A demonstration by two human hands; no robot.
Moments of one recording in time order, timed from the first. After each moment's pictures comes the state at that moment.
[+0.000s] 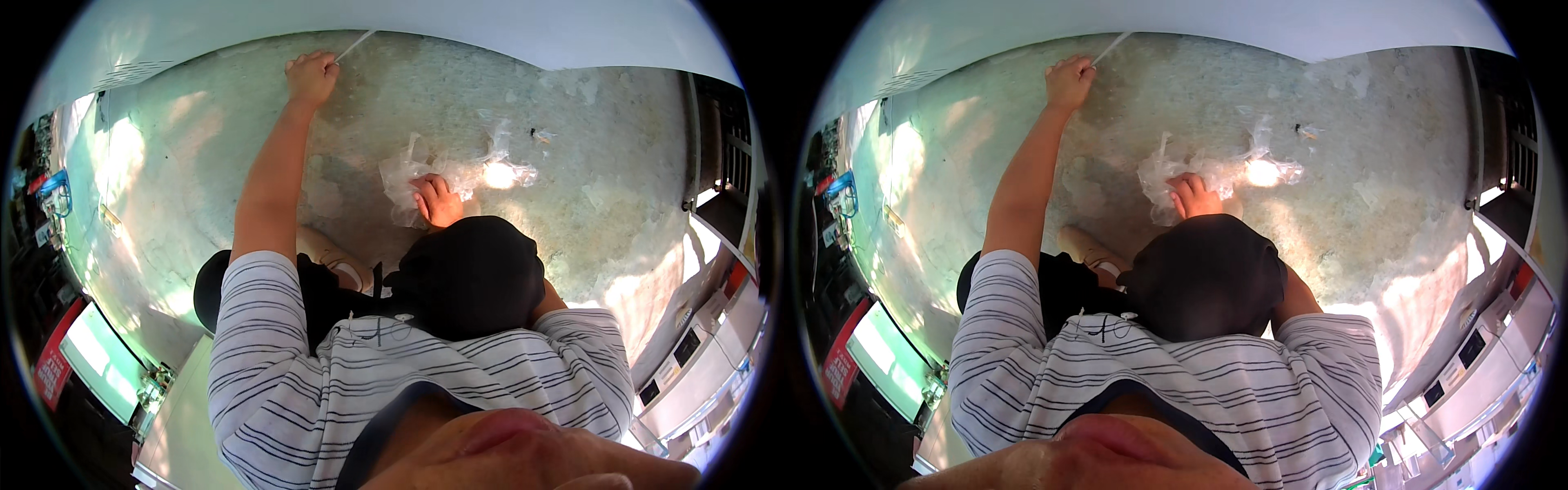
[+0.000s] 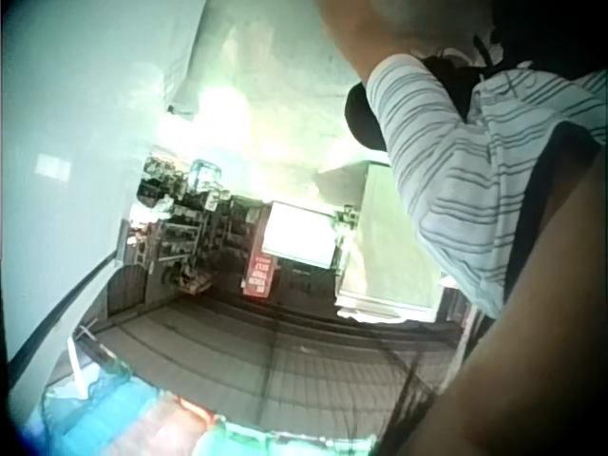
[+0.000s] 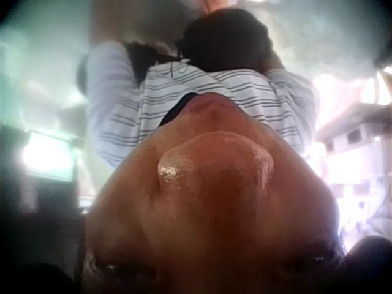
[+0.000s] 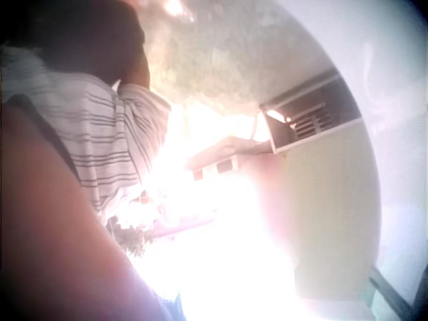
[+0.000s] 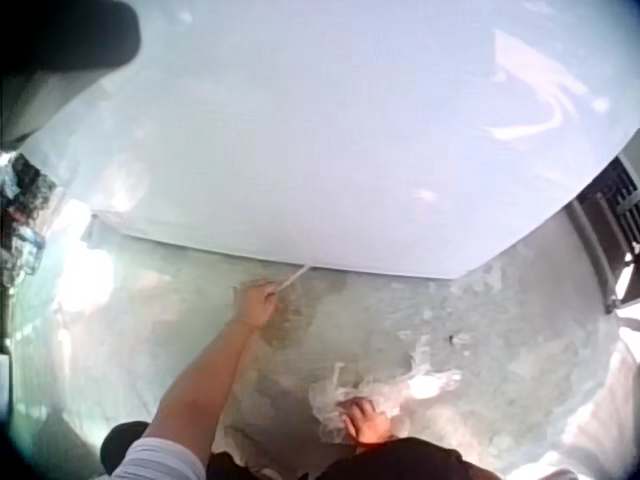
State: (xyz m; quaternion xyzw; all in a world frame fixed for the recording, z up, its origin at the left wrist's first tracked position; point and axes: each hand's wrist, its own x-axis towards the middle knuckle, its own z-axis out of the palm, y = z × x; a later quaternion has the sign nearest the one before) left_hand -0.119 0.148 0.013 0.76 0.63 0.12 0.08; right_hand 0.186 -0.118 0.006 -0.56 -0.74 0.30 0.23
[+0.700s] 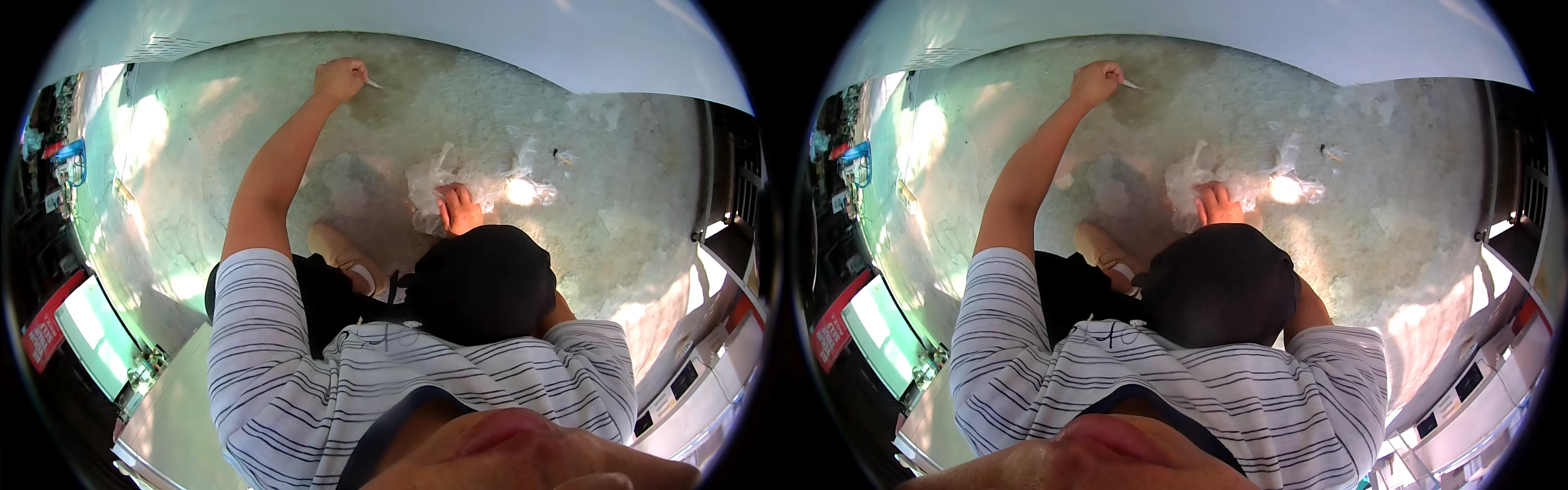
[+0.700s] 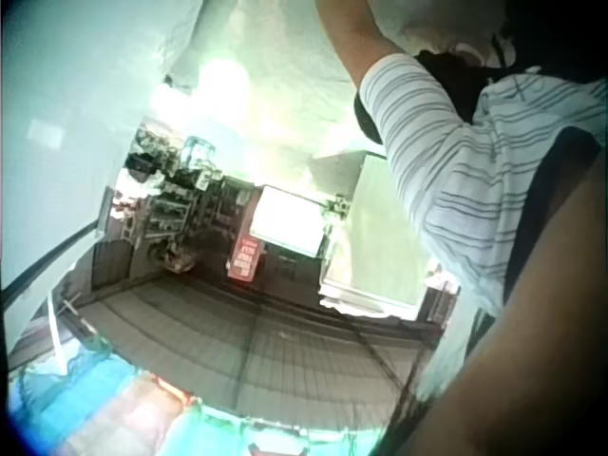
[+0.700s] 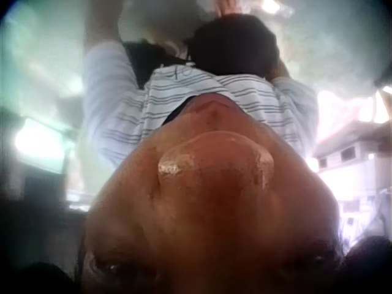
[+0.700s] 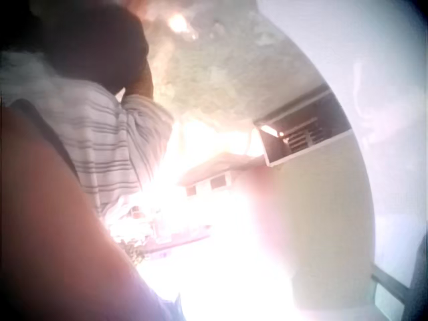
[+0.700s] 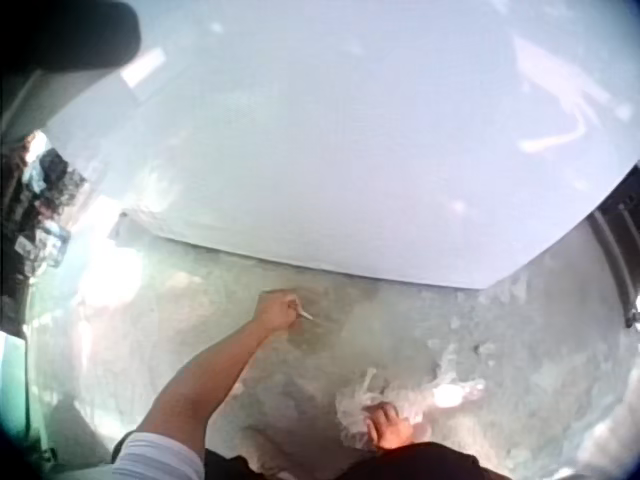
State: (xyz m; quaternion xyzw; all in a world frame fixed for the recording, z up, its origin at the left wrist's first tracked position) left_hand -0.136 0.151 0.044 0.68 0.67 -0.02 0.28; right_hand 0.185 -0.118 0.006 -0.56 -0.74 0.30 0.22
